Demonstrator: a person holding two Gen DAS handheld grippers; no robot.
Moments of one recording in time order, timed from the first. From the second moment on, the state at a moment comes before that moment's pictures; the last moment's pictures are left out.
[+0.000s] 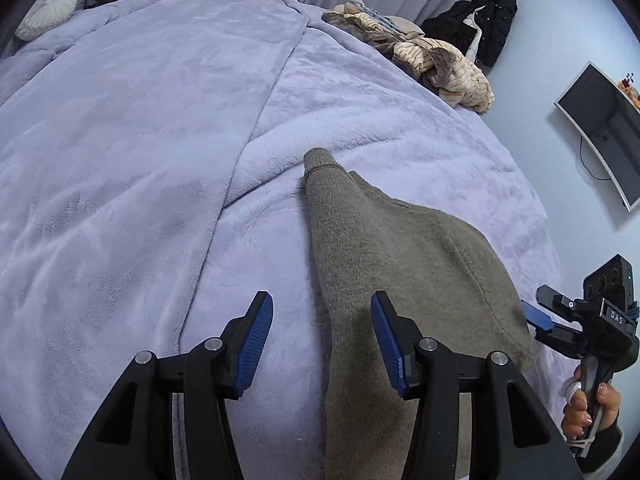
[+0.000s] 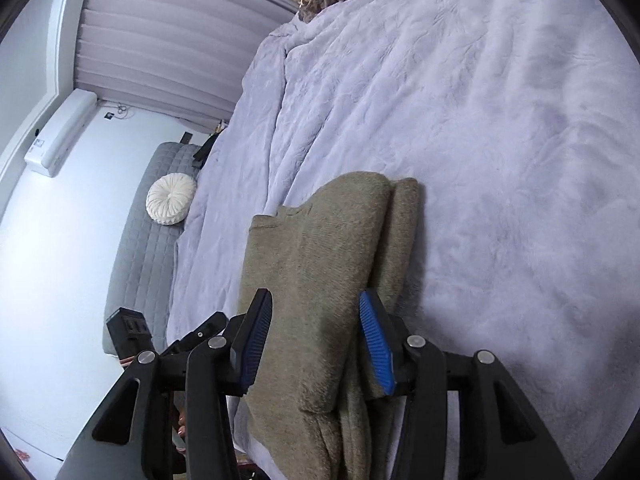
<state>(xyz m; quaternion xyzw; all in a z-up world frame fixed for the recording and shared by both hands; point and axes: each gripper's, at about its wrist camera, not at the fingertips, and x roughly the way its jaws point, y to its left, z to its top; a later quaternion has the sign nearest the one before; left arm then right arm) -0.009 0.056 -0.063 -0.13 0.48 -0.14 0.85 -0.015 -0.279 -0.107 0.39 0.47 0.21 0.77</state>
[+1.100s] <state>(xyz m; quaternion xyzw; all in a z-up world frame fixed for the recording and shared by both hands) -0.086 0.023 -0.081 -0.05 0.49 -0.13 0.86 -0.083 -0.235 -0.078 0.20 0.48 0.18 0.84</state>
